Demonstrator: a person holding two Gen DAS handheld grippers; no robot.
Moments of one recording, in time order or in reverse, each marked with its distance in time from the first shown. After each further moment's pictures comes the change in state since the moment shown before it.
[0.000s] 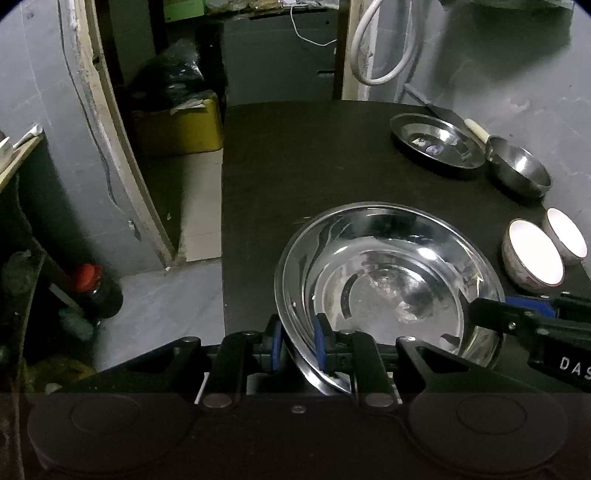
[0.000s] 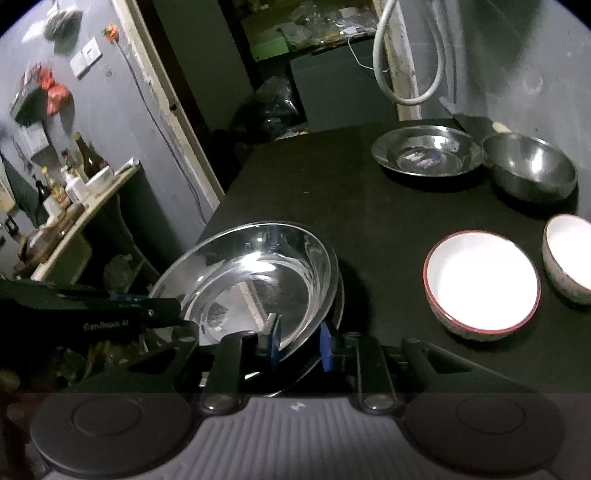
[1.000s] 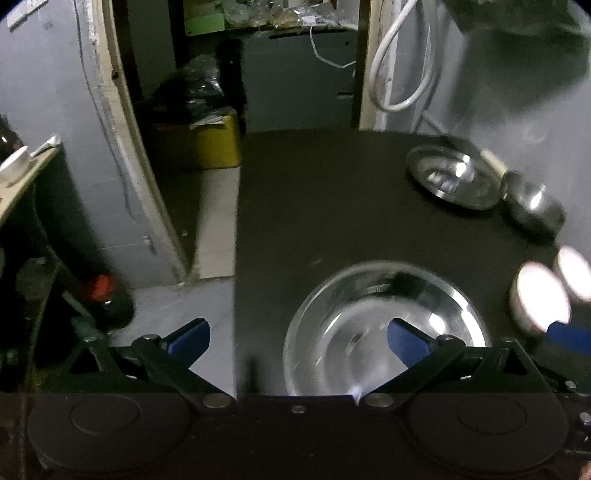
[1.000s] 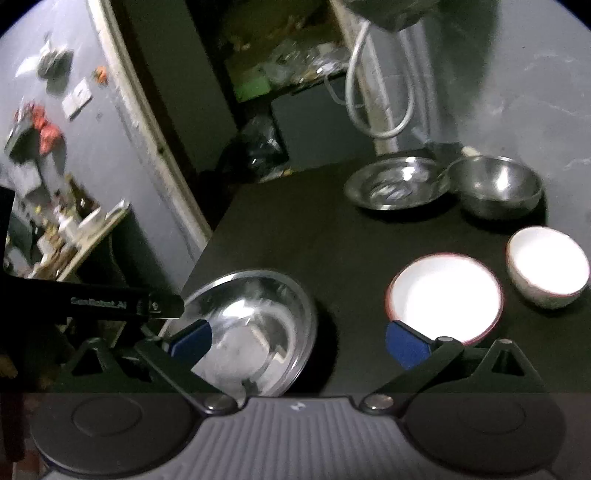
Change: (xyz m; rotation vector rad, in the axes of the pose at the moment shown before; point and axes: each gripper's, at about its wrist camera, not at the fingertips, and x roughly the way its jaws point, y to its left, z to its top) left arm -0.004 -0.003 0.035 -0.047 -0.066 0.036; right arm -0.023 -0.024 0.001 0.079 -0.155 -0.018
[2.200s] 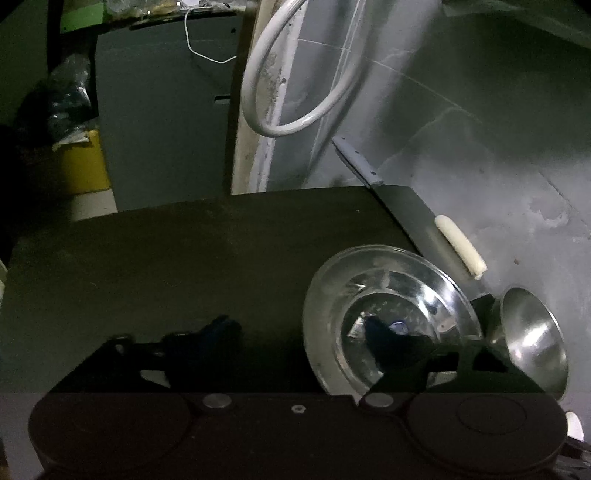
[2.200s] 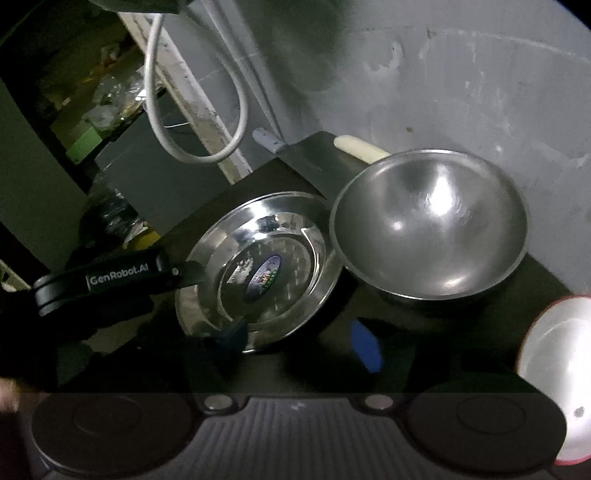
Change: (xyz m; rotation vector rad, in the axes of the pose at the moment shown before) left arm 0.223 -0.100 0.180 0.094 0.031 -0.357; right arm 0.154 -0.101 0.107 0.446 0.020 -0.343
